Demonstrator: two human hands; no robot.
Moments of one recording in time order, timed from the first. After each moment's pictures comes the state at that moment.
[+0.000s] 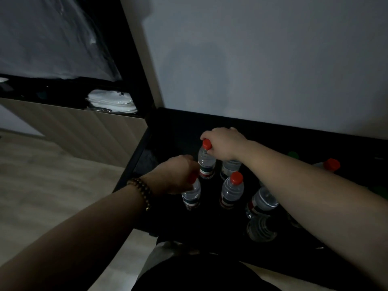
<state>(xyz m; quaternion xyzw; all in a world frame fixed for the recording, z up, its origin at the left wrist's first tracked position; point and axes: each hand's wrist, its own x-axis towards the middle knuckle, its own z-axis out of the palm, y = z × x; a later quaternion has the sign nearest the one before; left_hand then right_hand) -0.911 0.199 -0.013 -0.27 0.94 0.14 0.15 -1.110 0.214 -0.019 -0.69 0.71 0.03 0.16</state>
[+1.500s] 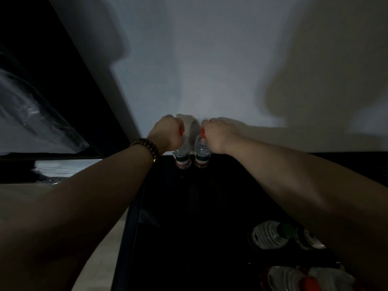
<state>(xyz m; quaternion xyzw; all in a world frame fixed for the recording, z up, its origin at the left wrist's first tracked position) -1.040 -0.152 -0.014 -0.32 0.94 0.14 -0.03 -1.175 -0.028 -0.008 -0.54 0.84 0.00 0.09</state>
